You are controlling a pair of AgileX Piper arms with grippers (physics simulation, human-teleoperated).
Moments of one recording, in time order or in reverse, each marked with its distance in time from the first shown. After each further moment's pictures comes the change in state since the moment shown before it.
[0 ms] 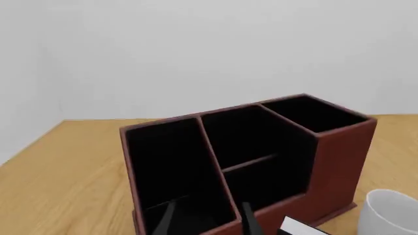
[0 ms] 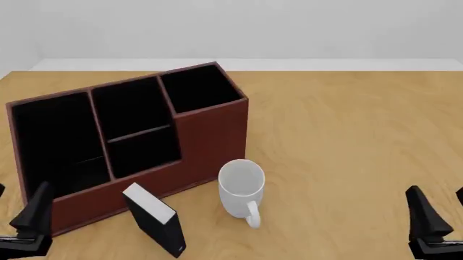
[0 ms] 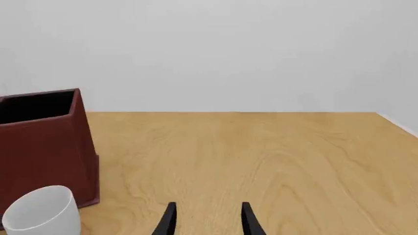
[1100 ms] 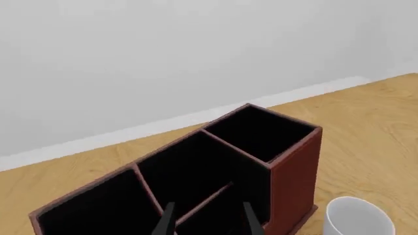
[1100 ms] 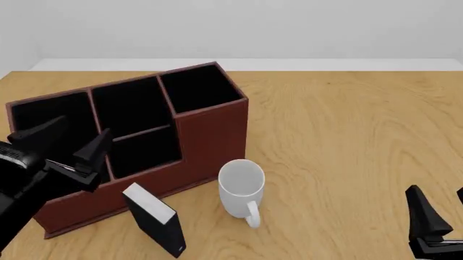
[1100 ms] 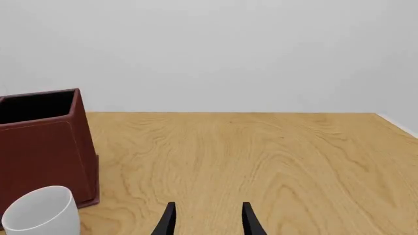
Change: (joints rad) left arm -0.263 0.689 -0.243 -0.380 0.107; right arm 0.000 0.005 -0.003 -0.002 -0.003
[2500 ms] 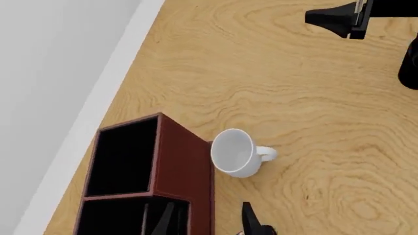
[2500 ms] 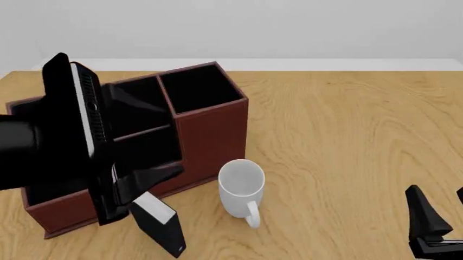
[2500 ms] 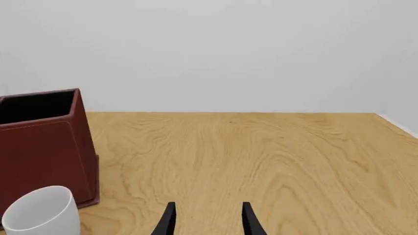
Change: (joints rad) left arm -0.578 0.187 -0.714 1.086 0.437; right arm 0.001 0.003 0.000 -0.004 0.000
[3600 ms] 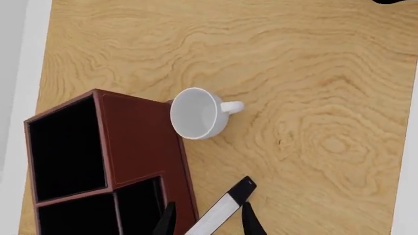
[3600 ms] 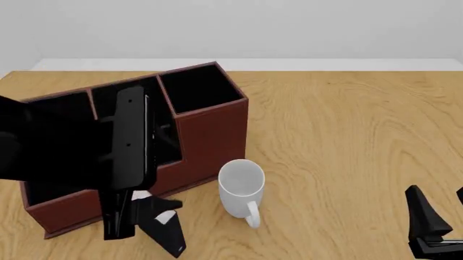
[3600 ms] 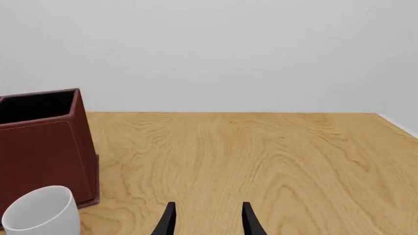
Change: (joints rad) left arm -0.028 0.169 -0.123 0.319 0.088; right arm 0.000 0.000 0.002 -0.001 0.000
